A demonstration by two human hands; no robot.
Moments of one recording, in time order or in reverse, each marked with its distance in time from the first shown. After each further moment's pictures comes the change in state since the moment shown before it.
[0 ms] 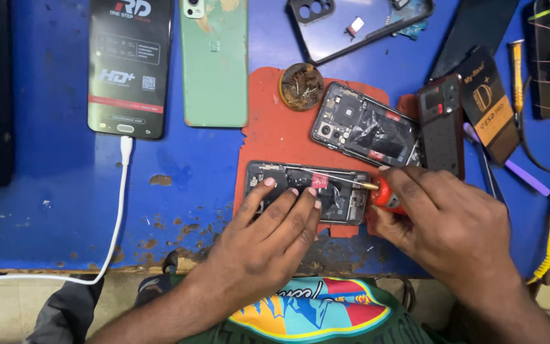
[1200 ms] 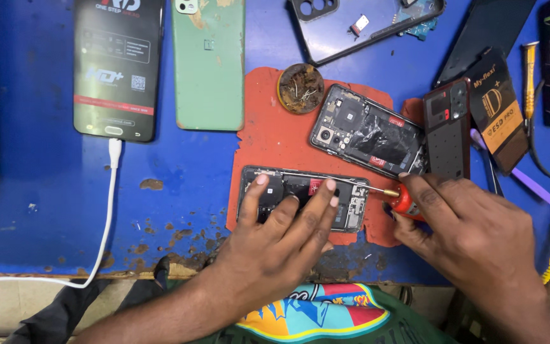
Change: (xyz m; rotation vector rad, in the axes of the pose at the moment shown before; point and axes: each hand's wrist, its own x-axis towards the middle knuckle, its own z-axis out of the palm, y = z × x) left_hand 0.011 0.008 0.014 0.104 -0.054 -0.055; right_hand -0.008 0.023 0.000 -0.083 -0.120 0.004
